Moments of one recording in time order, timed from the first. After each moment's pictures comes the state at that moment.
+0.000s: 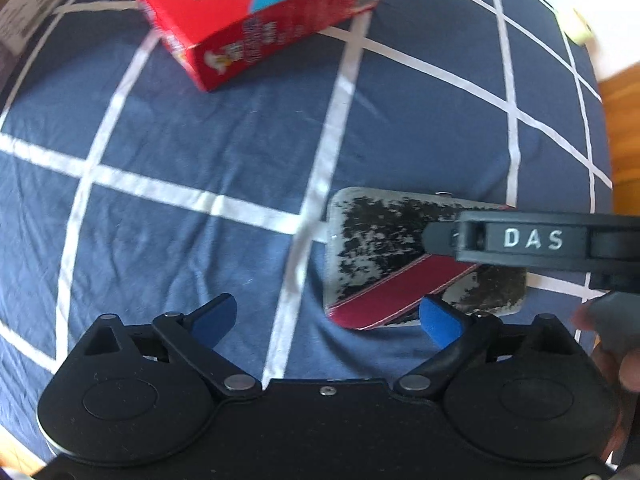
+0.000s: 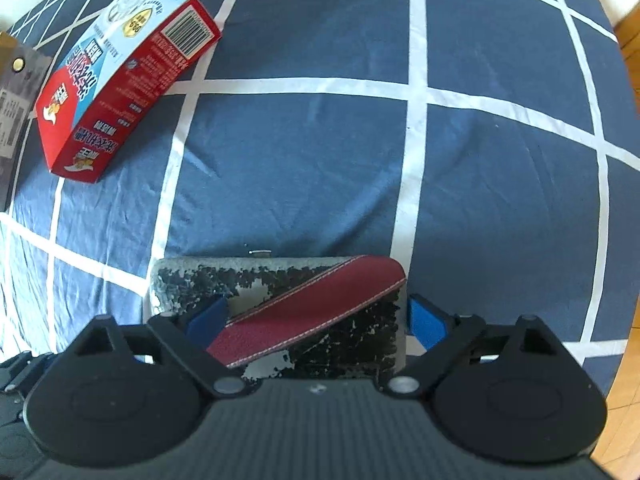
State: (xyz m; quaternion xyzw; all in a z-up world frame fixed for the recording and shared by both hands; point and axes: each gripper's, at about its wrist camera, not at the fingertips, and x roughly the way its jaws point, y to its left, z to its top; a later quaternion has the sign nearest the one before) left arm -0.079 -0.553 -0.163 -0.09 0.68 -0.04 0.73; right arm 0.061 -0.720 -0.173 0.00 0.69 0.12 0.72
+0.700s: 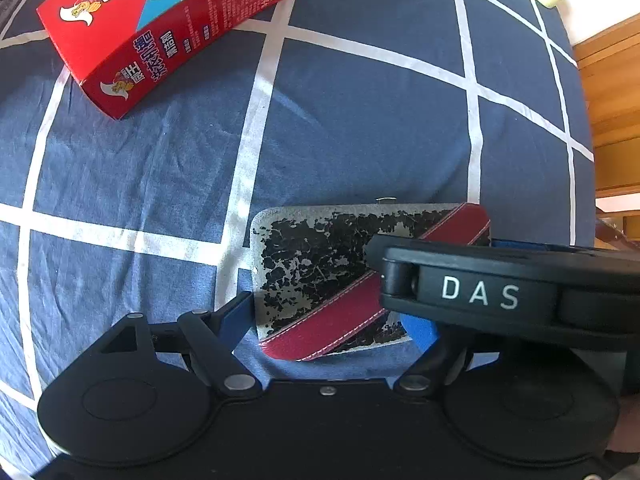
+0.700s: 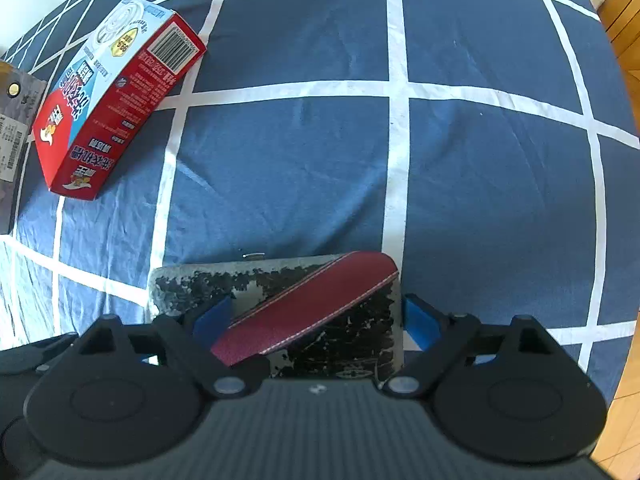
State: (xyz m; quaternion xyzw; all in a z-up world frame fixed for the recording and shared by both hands) left arm -0.055 -0.587 -0.173 -0.07 0.70 -0.09 0.71; right arm 0.060 -0.729 -0.172 0.03 0.68 0.11 0.72
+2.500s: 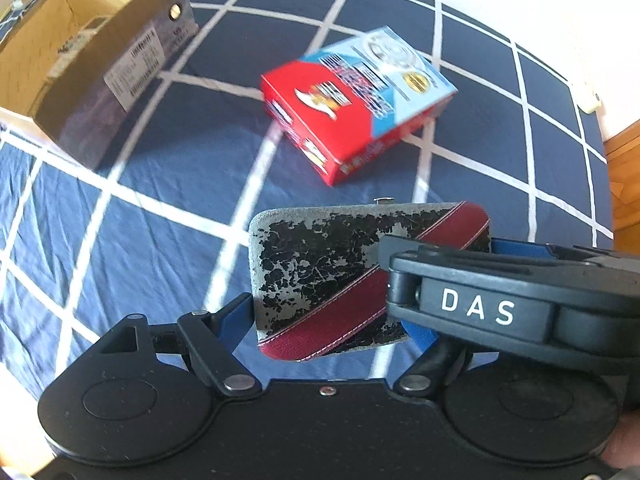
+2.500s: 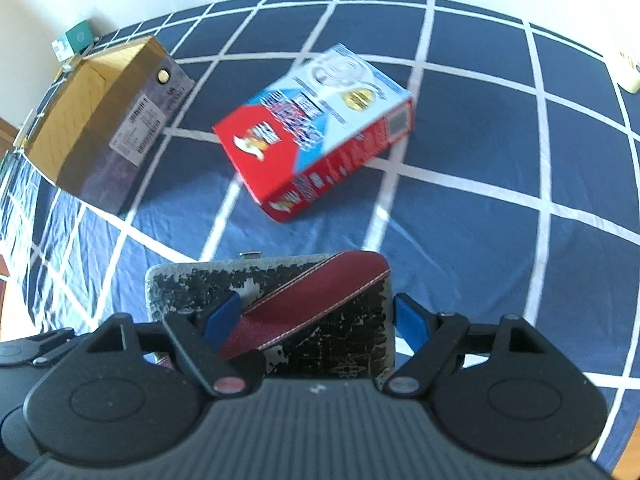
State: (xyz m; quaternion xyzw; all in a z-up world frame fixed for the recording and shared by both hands) left arm -0.076 -0.468 -0.073 -0.07 0.62 0.01 0.78; right arm 0.025 -0.612 -0.086 -0.01 0.60 0.23 0.77
